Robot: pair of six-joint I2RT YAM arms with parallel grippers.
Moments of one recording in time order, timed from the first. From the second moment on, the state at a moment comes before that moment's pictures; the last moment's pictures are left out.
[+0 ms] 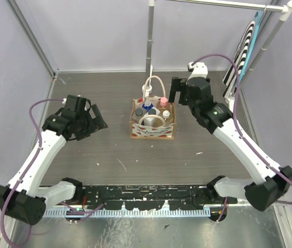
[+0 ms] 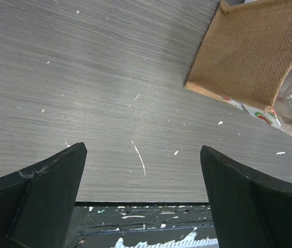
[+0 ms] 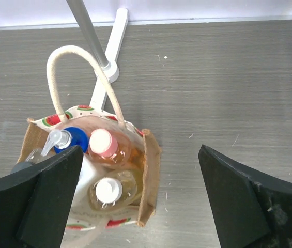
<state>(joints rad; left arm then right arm) -0.33 1.07 1.08 -0.95 -0.04 -0.72 0.55 1.27 1.32 -0.45 0.41 0.28</state>
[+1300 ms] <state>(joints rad) -0.46 1.27 1.22 -0.89 0.06 -0.65 0.56 1.50 1.23 -0.39 0.26 0.30</state>
